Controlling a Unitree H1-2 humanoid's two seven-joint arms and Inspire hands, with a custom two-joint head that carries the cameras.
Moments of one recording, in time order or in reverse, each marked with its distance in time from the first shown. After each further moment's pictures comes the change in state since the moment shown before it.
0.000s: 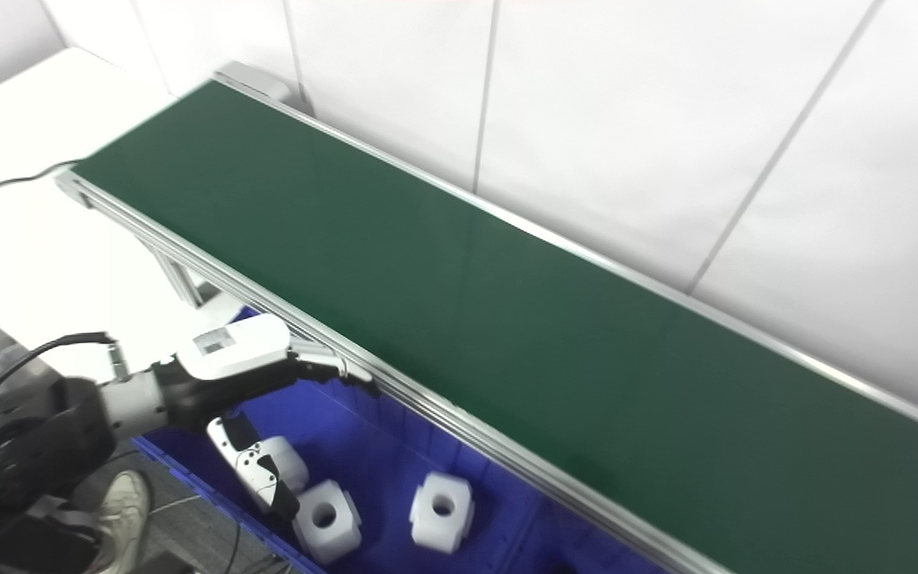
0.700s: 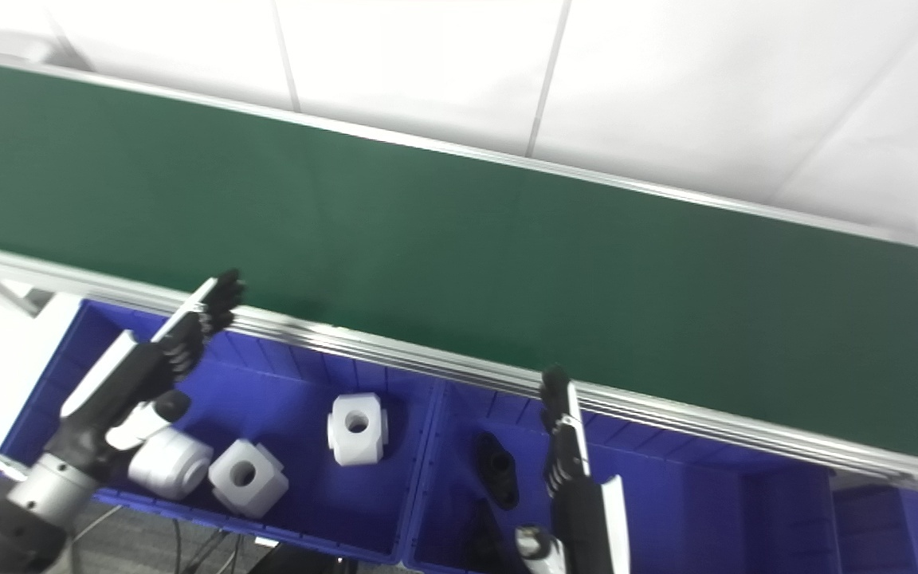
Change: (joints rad) left arm -0.015 -0.237 0.003 0.243 -0.288 -0.020 0.065; right arm 0.028 0.217 0.124 -0.116 -0.291 0.130 -0.061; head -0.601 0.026
